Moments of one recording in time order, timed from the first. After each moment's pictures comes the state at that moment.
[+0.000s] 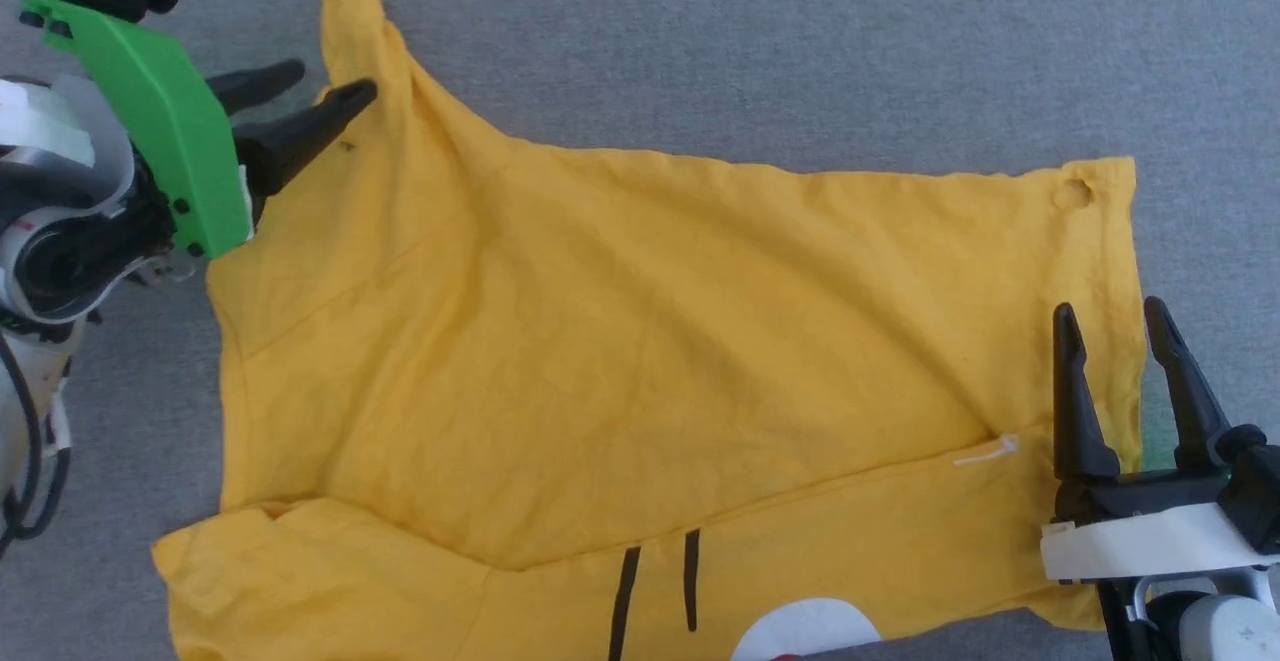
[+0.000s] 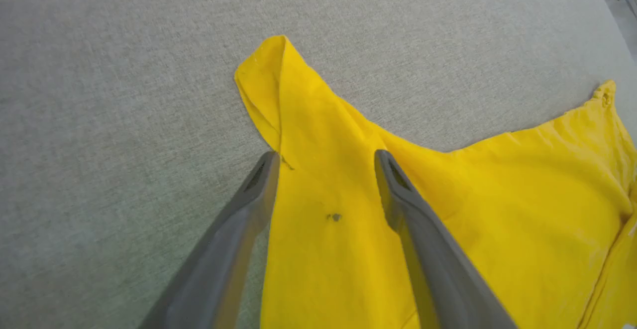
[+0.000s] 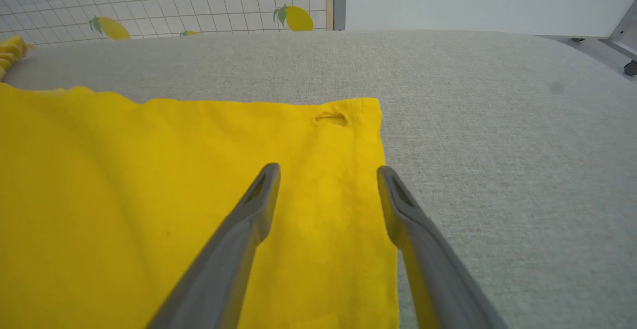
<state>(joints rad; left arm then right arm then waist) -0.87 0.75 -0.57 0.11 -1.14 -0.12 0.61 0.00 -0.05 -0.10 -0.10 0.10 0.13 -0.22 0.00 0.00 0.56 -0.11</state>
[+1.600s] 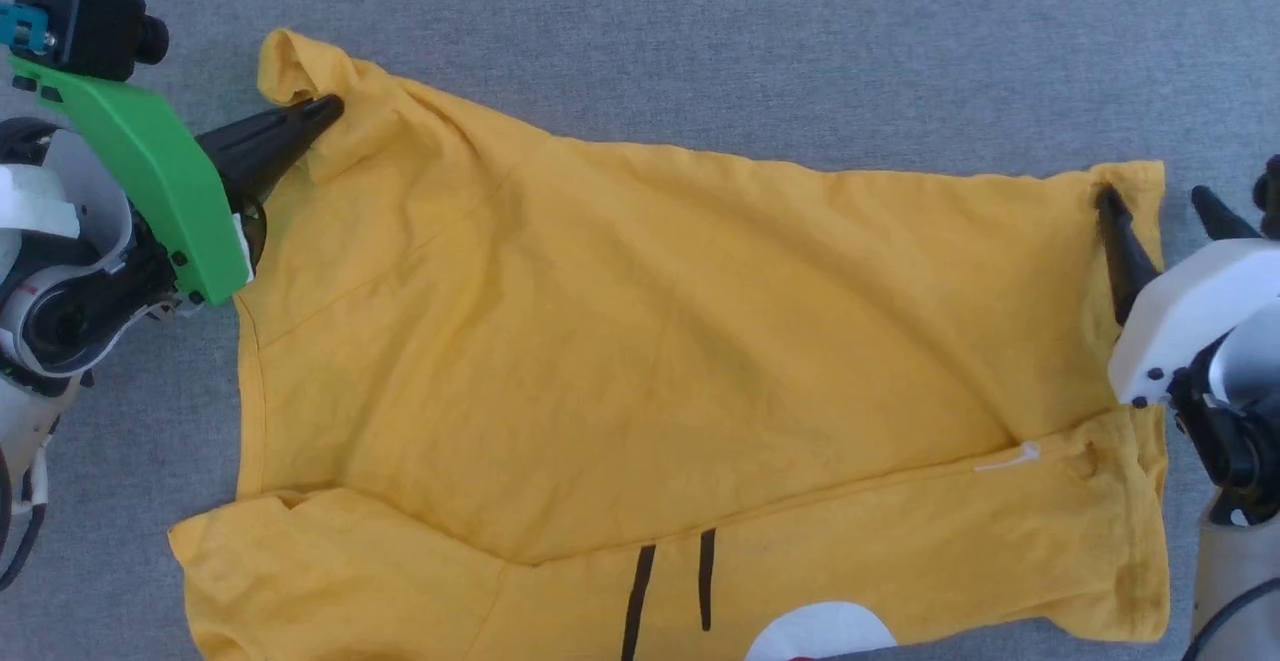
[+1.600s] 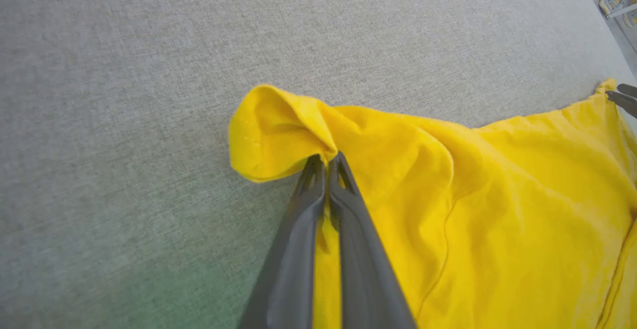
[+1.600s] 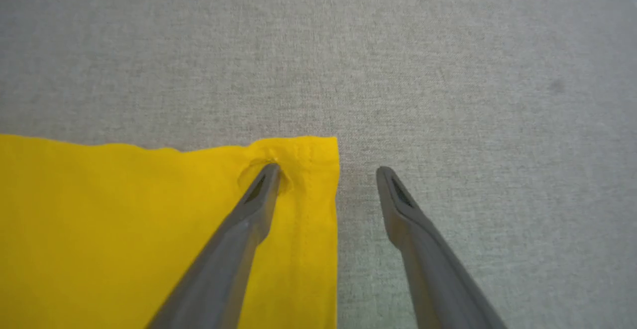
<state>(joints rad) -0.86 0.86 -0.75 0.09 -1.25 -0.13 0.37 -0.33 -0.05 -0.22 -0.17 0.03 0.13 0.63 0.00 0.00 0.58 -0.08</state>
